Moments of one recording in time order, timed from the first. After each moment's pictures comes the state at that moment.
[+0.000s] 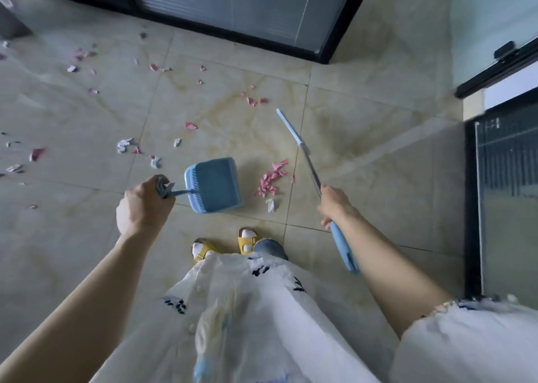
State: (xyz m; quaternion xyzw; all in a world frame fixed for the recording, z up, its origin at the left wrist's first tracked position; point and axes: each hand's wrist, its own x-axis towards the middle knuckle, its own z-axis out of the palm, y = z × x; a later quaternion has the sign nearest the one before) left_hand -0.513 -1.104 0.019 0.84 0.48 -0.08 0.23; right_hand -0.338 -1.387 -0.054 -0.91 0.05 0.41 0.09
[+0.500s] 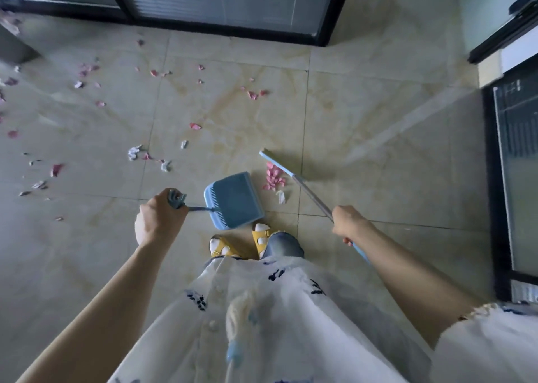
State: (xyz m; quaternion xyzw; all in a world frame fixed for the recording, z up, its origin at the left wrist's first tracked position) left_hand -0.522 -1.122 0.008 0.83 0.49 -0.13 0.24; right_hand -0.389 -1.430 -0.054 -0.88 0.00 0.48 0.01
